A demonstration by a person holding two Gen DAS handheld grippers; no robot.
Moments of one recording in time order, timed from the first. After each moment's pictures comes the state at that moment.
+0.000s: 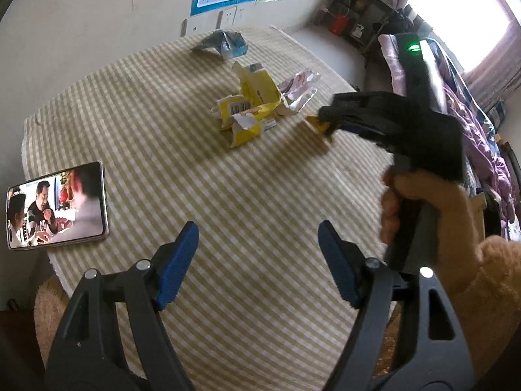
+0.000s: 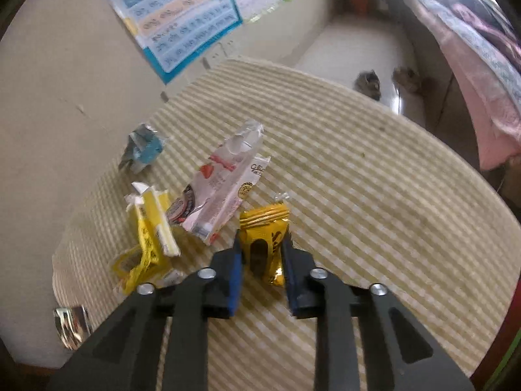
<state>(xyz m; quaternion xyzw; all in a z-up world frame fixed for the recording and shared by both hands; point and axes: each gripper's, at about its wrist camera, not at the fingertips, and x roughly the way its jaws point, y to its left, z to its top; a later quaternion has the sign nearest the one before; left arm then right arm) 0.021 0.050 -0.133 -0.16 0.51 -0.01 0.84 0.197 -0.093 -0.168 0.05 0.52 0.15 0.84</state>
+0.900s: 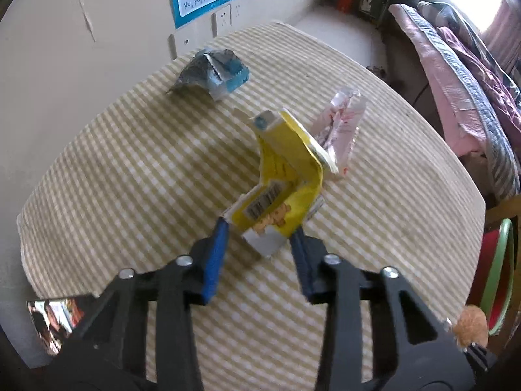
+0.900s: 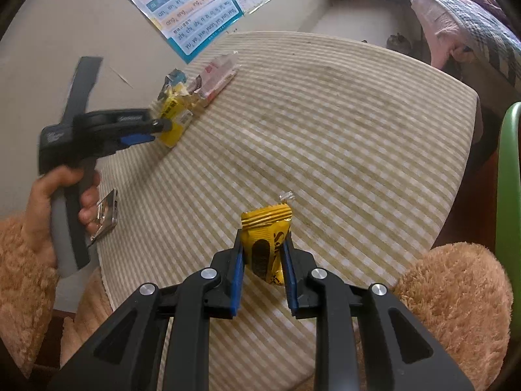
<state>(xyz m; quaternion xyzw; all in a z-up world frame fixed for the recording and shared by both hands) 0.133 0.057 -0.155 -0.06 0.54 0.02 0.84 0.027 -0.195 -0.173 0.12 0.54 0.19 0.81</state>
